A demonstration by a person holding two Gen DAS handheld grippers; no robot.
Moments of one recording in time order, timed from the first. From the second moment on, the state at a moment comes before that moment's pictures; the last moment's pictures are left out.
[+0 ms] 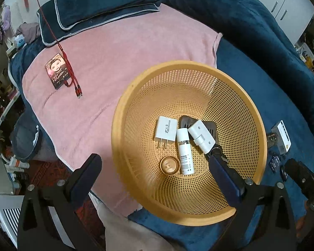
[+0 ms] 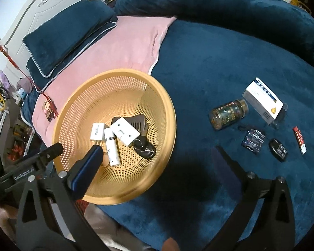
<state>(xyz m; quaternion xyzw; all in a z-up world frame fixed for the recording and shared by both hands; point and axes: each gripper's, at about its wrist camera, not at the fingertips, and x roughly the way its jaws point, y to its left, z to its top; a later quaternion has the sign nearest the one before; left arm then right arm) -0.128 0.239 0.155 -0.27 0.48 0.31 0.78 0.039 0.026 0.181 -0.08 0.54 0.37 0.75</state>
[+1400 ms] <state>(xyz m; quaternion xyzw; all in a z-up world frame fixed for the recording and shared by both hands) -0.118 0.228 0.158 -0.26 0.49 0.31 0.78 0.038 0.018 0.182 -0.06 0.55 0.38 0.74</state>
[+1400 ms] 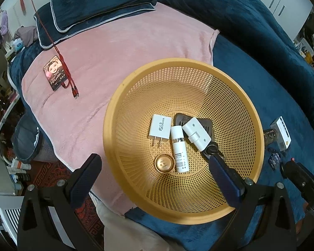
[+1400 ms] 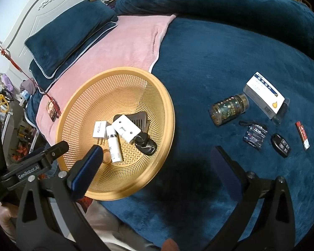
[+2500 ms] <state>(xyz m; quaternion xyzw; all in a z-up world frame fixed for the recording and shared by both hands) -0.050 0.154 0.168 -0.21 0.51 0.25 0.80 0.081 -0.069 0.176 -0.02 0.56 0.32 0.76</state>
